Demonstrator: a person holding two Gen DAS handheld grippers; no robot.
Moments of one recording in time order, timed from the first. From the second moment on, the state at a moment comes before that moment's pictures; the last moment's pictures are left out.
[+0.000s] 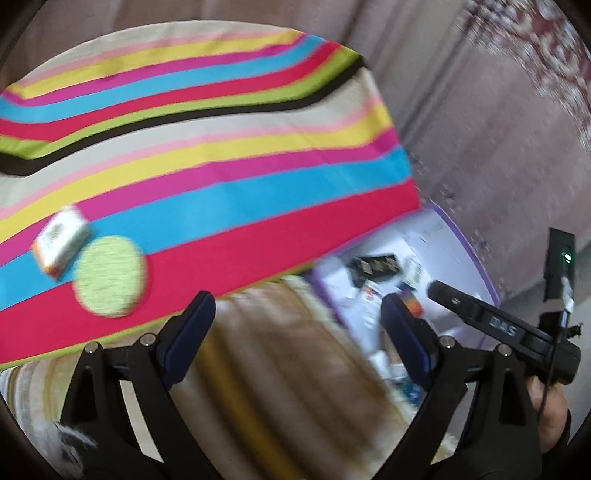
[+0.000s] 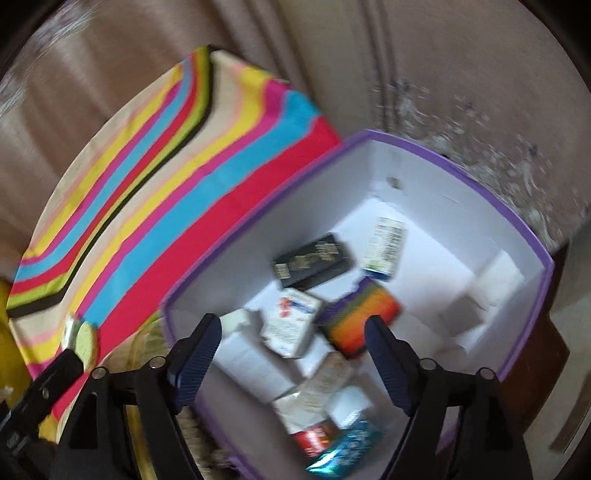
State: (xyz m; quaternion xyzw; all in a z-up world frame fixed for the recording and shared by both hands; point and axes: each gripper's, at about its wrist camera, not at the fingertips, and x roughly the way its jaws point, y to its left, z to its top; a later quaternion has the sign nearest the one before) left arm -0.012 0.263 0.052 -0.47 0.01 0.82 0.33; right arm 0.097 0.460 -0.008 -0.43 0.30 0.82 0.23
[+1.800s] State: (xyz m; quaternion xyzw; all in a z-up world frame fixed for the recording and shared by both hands) left arm -0.179 0.124 -0.023 -0.50 0.12 0.83 0.22; right arm -0.143 0.203 -0.053 -0.58 -0.02 0.81 -0.04
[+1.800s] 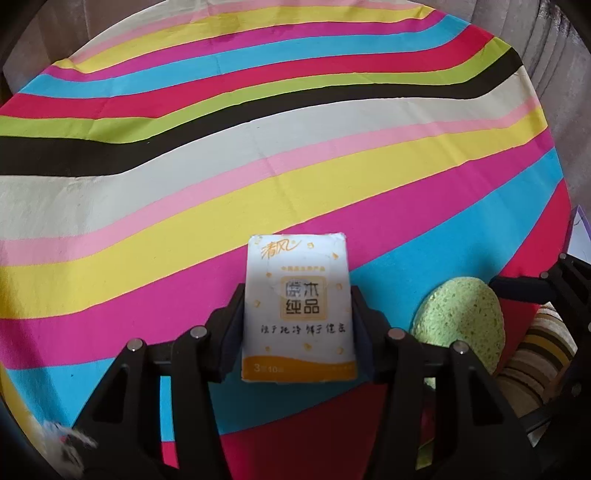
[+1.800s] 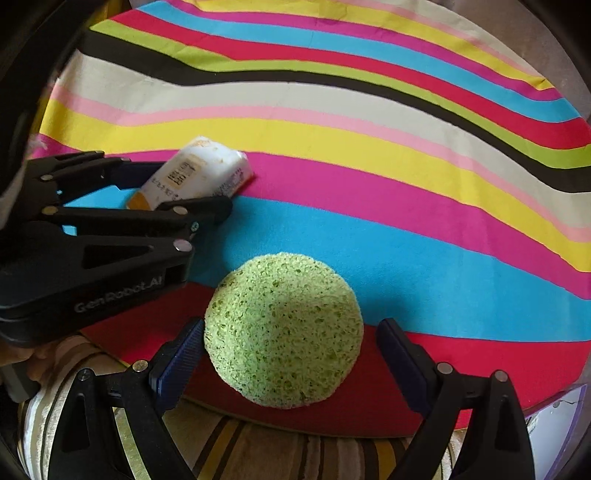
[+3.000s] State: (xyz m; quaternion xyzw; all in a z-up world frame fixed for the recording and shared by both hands) left arm -0.022 0.278 0.048 -0.45 0.13 0.79 0.39; right arm 0.043 0.415 0.010 -0.49 0.11 0.84 0.19
